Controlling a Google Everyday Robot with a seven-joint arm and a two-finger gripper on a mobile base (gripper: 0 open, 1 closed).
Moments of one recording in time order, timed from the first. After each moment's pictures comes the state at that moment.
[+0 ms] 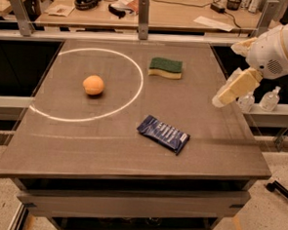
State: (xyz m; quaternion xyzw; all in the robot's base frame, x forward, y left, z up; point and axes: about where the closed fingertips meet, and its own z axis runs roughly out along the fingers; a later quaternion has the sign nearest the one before) arm 0.576 -0.199 0.935 -0.55 0.76 0.07 0.35
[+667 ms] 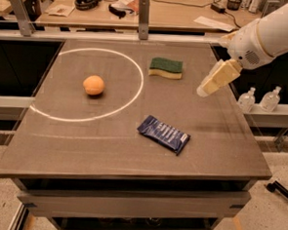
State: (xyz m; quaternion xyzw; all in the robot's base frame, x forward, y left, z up) arm 0.612 -0.175 0.933 -0.55 0.76 0.07 0.35
